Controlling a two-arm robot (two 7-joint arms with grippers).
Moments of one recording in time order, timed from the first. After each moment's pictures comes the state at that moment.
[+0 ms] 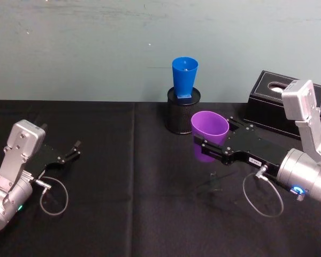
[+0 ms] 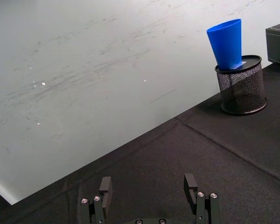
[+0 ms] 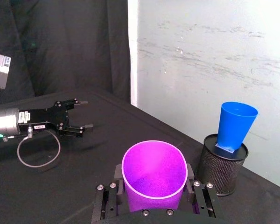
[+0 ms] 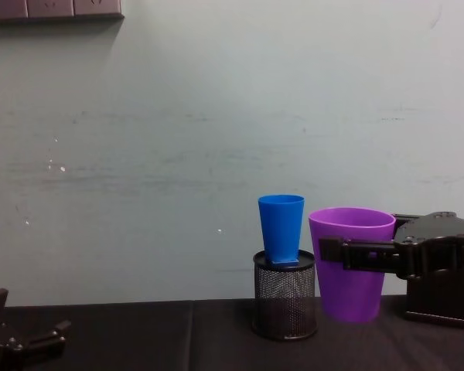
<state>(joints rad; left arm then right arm) -0.20 0.60 0.45 -1.41 -0.25 -0.12 0.03 0.25 0.55 -0.37 -1.67 0.46 0.15 0.49</state>
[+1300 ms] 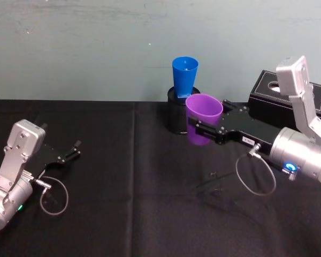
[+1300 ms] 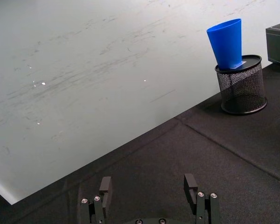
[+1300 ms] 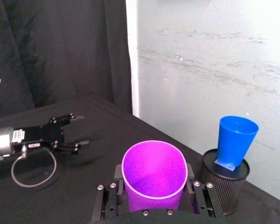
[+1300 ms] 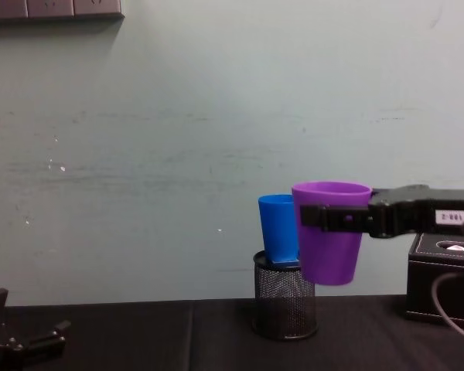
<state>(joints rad) -0.20 0.60 0.45 -1.41 -0.25 -0.12 0.03 0.37 0.52 -0.41 -1.59 0.50 0.19 0.51</state>
